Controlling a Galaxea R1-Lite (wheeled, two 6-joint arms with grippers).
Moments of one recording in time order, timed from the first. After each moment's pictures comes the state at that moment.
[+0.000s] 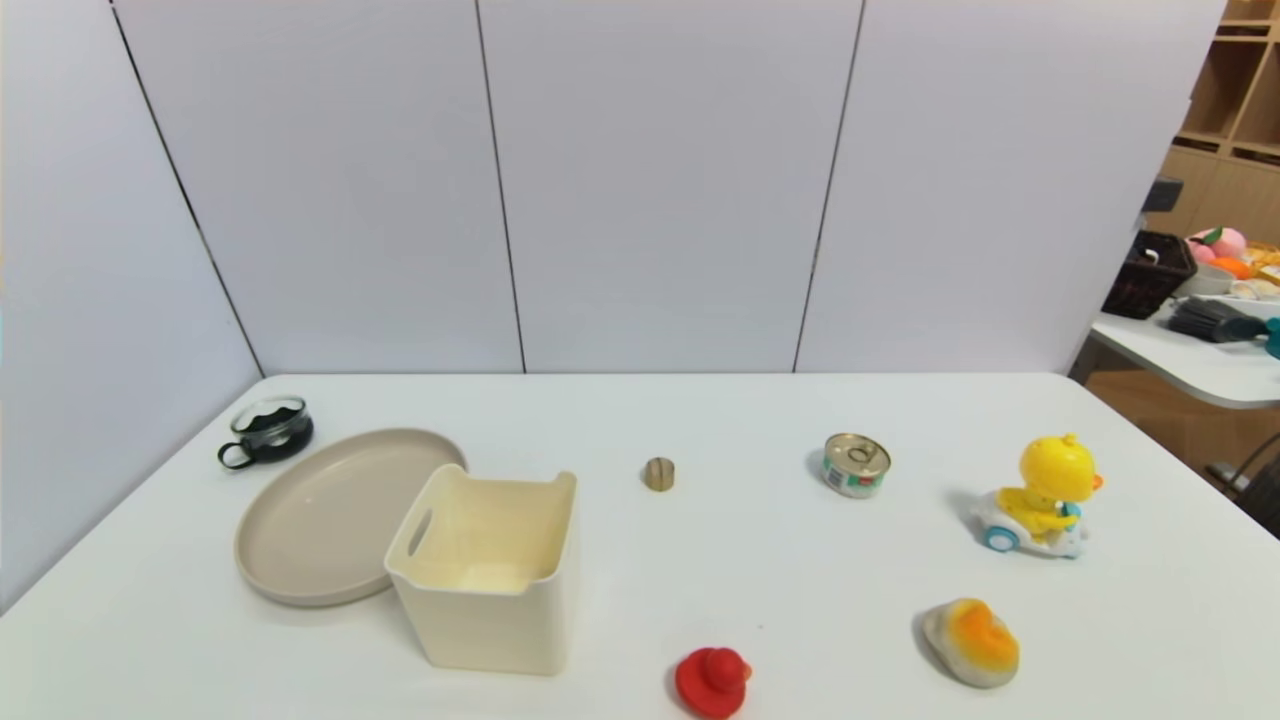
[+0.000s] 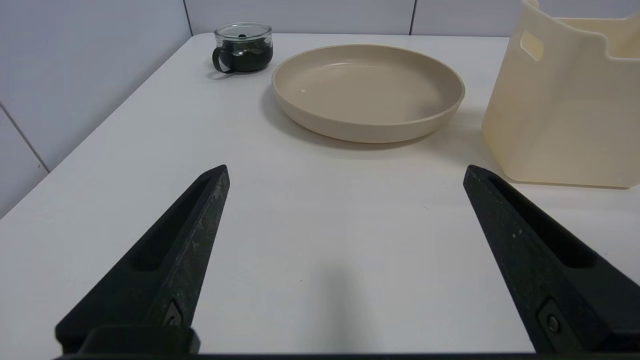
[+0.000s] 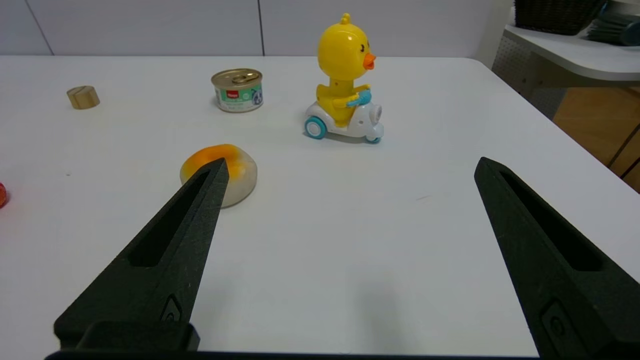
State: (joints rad) left arm 0.01 0.00 0.00 -0.01 0.02 -0.03; right arm 0.00 0.00 0.00 -0.02 -0.01 -0.02
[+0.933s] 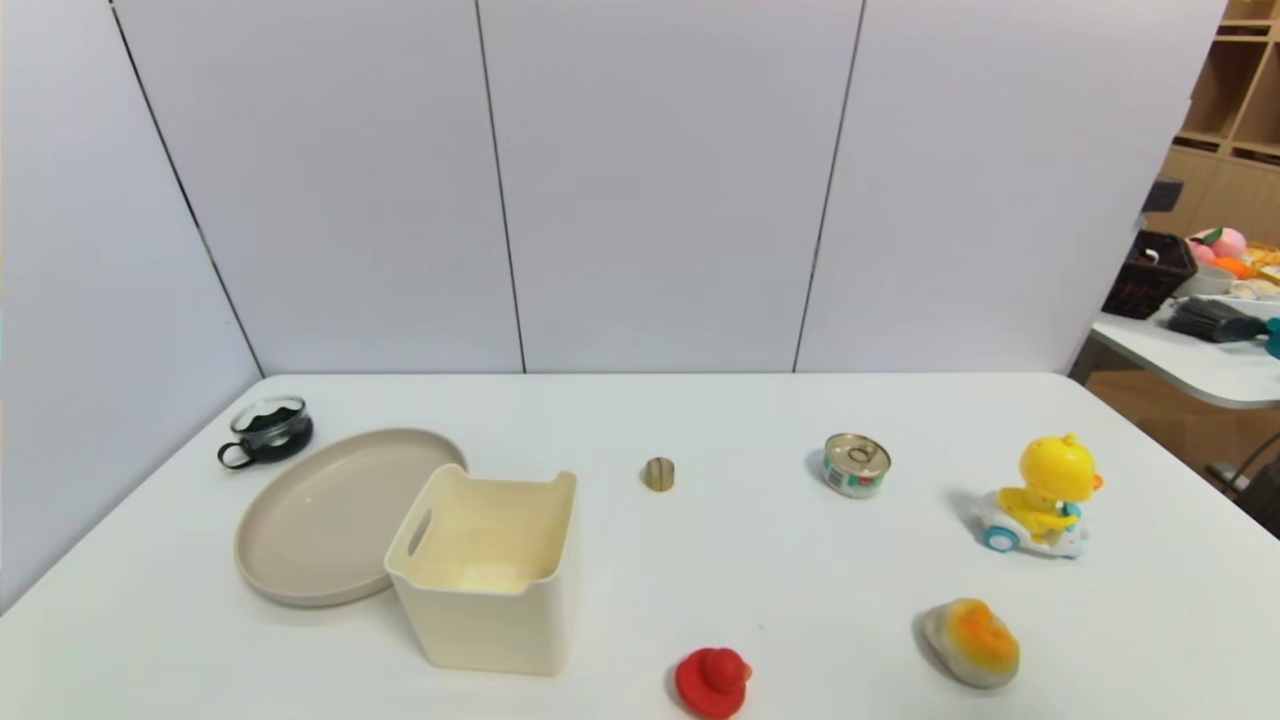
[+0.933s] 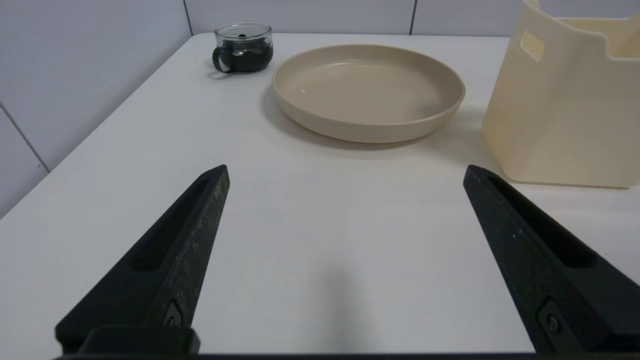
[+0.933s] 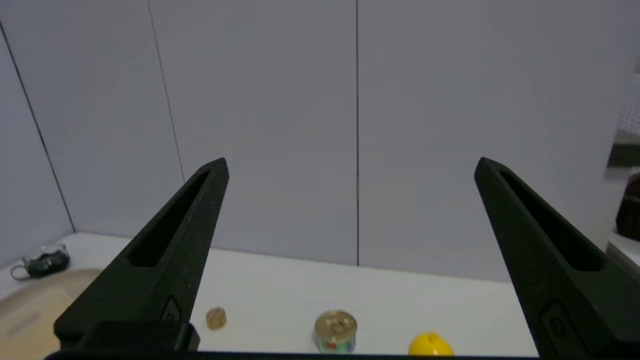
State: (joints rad) left arm 0.01 0.00 0.00 -0.01 0.02 -0.03; right arm 0.20 0.79 -0.72 -0.43 0.02 0.07
